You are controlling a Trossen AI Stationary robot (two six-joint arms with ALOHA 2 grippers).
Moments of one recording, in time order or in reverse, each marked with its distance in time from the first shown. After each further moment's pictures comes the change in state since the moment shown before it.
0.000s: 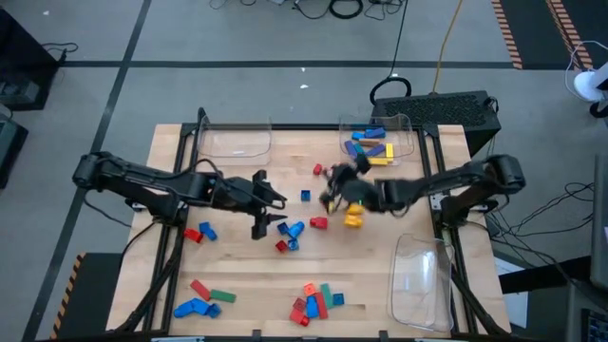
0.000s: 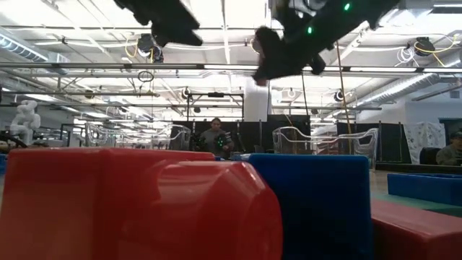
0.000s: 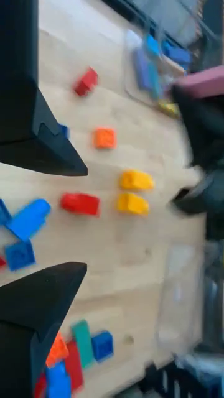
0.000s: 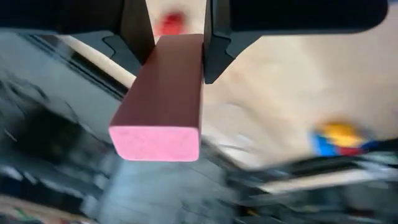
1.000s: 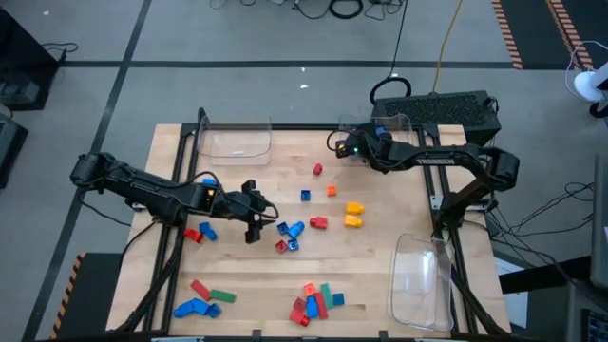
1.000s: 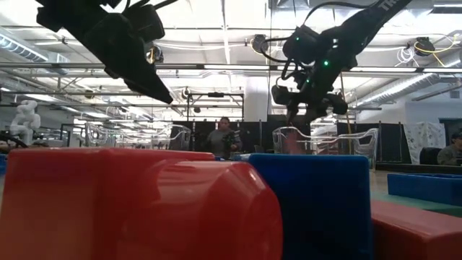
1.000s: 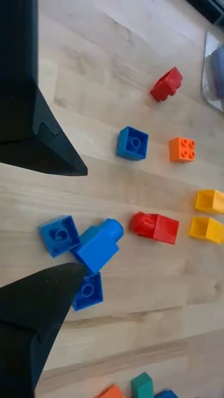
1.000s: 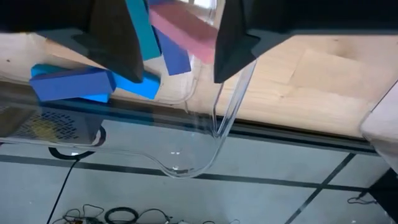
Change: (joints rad) left arm -0.025 -0.026 -0.287 0.139 -0.076 -0.086; right arm -0.458 0.041 0.000 -0.250 -0.143 0.429
